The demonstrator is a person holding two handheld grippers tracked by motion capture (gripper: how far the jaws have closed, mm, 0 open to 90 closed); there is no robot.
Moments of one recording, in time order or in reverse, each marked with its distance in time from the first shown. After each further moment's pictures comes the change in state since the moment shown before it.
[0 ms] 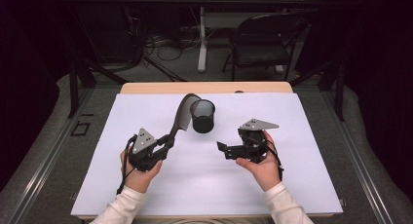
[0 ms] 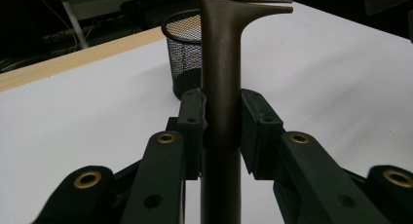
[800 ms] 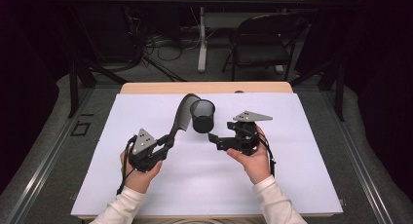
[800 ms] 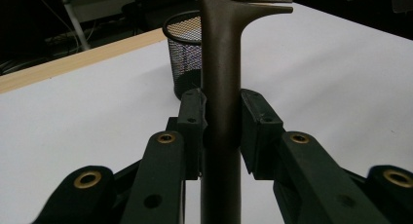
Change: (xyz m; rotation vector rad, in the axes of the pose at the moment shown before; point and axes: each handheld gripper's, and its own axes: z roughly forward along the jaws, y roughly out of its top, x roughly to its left) left arm 0.000 -0.002 0.000 -0.009 0.003 0.006; right arm 0.010 0.022 0.013 -0.050 0.066 0.046
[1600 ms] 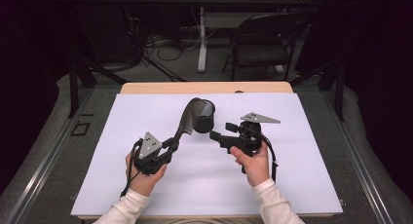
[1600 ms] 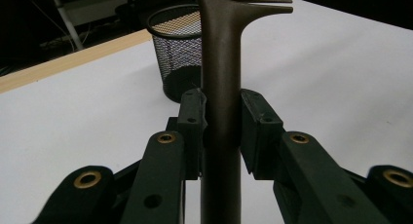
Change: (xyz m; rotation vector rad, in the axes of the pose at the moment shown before) left arm -0.013 -0.007 0.007 0.004 -0.010 0.034; right arm -0.007 -0.007 -0.005 -0.100 0.084 0.147
